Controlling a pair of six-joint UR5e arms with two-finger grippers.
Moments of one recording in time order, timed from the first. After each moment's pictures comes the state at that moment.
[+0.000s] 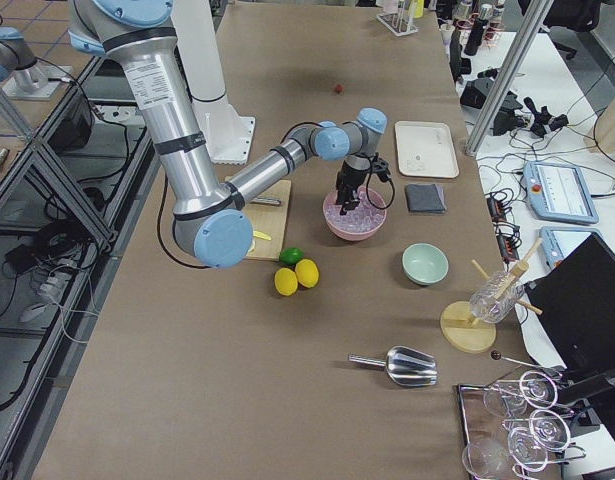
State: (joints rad) left arm -1.49 -1.73 -1.47 -1.92 -2.38 -0.16; right arm 0.87 -1.20 1.76 -1.85 2.15 0.41
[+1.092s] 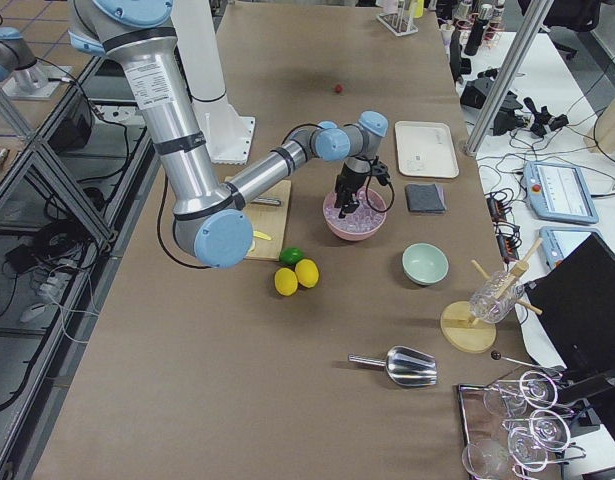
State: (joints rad) left arm -1.49 -1.73 -1.48 -1.92 -2.38 -0.16; right arm 0.87 -1.21 1.74 -1.87 2.15 0.39
